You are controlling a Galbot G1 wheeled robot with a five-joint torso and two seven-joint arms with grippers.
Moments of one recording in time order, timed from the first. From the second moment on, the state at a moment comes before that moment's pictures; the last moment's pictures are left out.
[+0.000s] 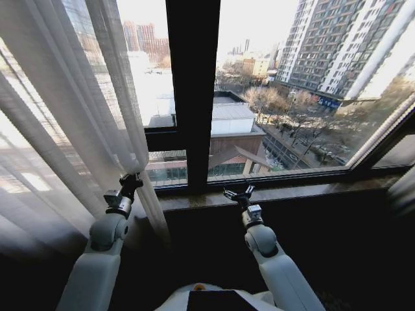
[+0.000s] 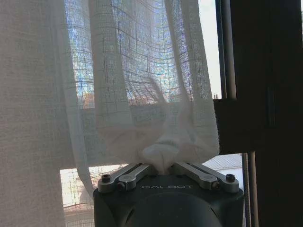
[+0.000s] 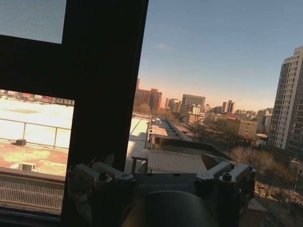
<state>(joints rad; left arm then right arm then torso) 1.27 -1.26 -0.59 -2.16 -0.26 0.36 -0.13 -1.27 1.28 0.30 1.93 0.09 -0.12 0.16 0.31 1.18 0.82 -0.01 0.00</state>
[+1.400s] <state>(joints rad) 1.49 -1.35 -0.68 -2.26 -0.19 0.27 0.02 -1.17 1.14 0.30 2.04 0.32 -0.26 0.25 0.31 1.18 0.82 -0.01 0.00</state>
